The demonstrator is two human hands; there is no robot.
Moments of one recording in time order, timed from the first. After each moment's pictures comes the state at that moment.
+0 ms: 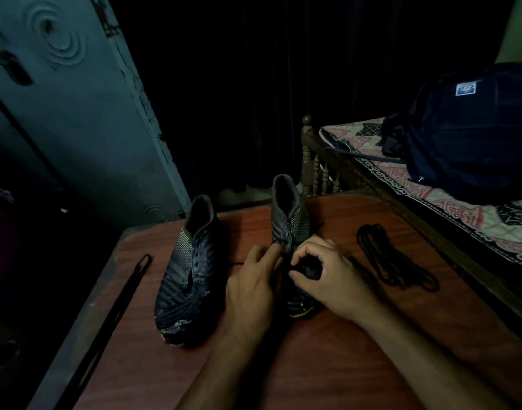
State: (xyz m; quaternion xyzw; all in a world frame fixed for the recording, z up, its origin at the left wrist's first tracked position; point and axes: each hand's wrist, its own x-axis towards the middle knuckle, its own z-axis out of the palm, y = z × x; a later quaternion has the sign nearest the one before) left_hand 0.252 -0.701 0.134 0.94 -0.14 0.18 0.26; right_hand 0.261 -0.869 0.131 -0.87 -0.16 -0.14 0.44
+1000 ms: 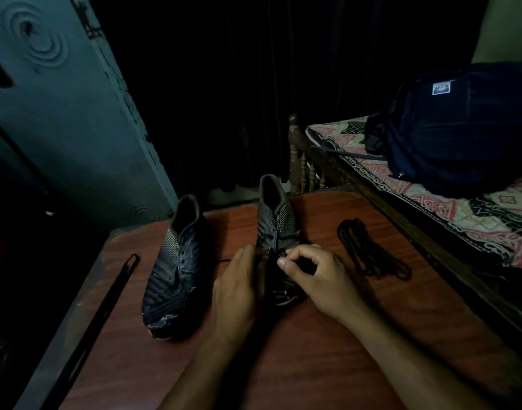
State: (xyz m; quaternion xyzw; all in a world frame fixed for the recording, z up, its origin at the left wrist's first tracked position) left_hand 0.242 -0.700 0.124 0.91 -0.14 0.20 0.33; right_hand 0.240 -0.875 0.126 -0.82 -0.07 -0.12 0.55
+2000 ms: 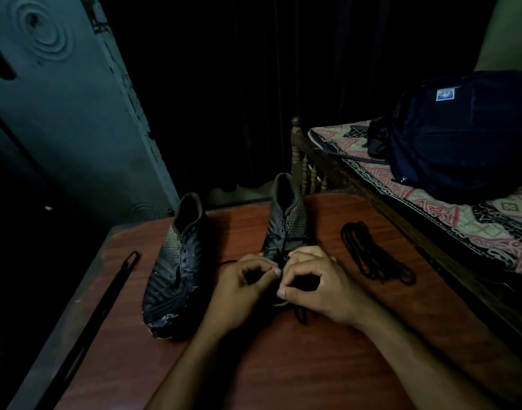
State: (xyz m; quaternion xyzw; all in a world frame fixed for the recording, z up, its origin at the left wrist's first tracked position) left_hand 0.255 -0.691 0.126 0.79 -0.16 0.01 0.59; right_hand 0.242 -0.885 0.128 -0.86 -0.22 -0.05 0.46
